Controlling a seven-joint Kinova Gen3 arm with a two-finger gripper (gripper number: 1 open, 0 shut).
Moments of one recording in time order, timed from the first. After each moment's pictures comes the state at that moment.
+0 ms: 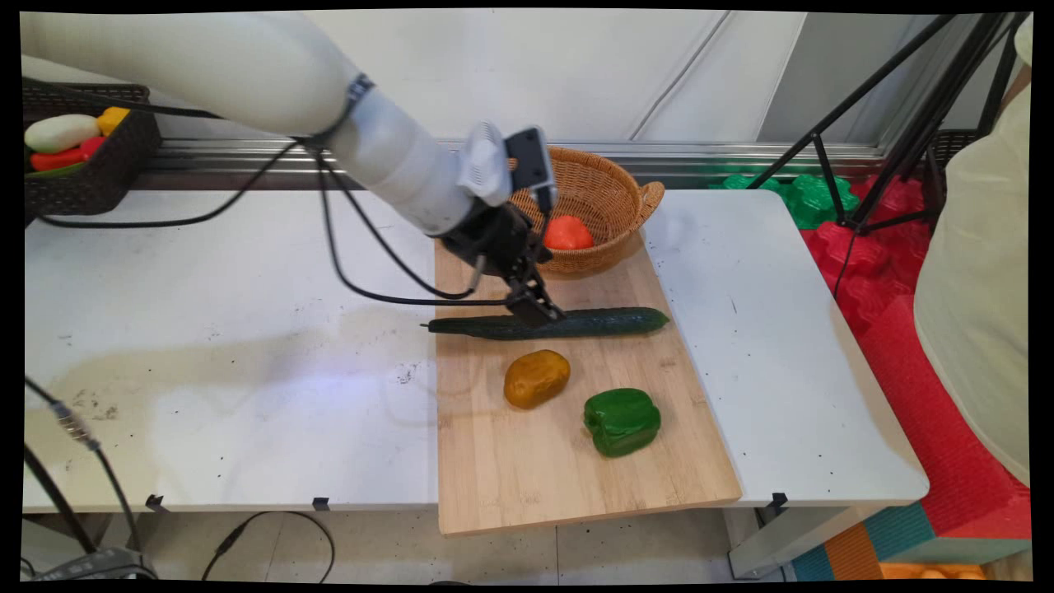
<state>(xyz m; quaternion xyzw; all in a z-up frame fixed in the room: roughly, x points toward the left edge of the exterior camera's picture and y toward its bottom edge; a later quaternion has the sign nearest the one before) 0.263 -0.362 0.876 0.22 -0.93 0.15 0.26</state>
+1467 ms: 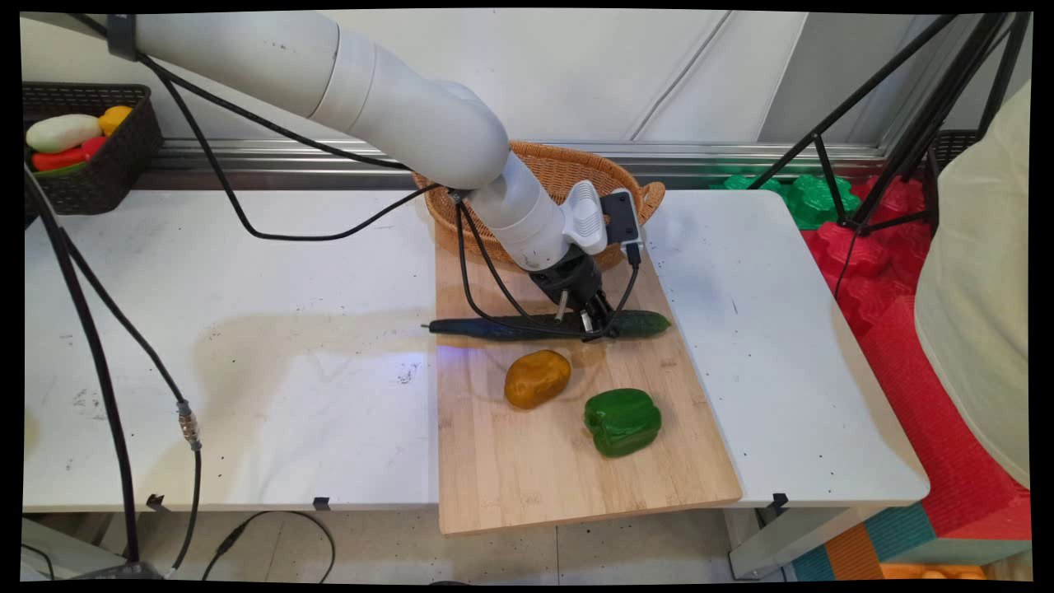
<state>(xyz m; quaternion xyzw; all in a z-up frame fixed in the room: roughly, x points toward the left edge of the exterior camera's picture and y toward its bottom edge) 0.190 -0.431 0.796 0.19 -0.95 0.12 0.23</state>
